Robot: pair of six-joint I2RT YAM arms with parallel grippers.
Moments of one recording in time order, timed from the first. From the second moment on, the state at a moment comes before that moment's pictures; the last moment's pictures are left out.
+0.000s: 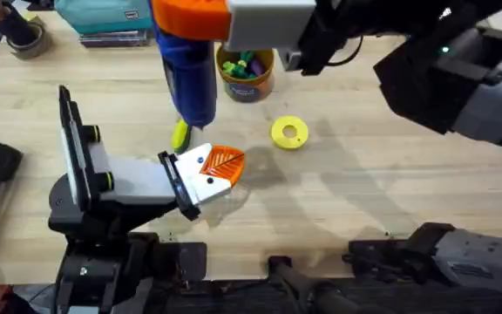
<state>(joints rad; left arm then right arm) -0.03 0.01 0.01 -0.11 1.06 0.01 0.65 1.35 1.01 0.83 -1.07 0.37</state>
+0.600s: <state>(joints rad) -0.03 0.01 0.01 -0.11 1.06 0.01 0.67 1.35 0.99 0.80 -1.07 0.31</state>
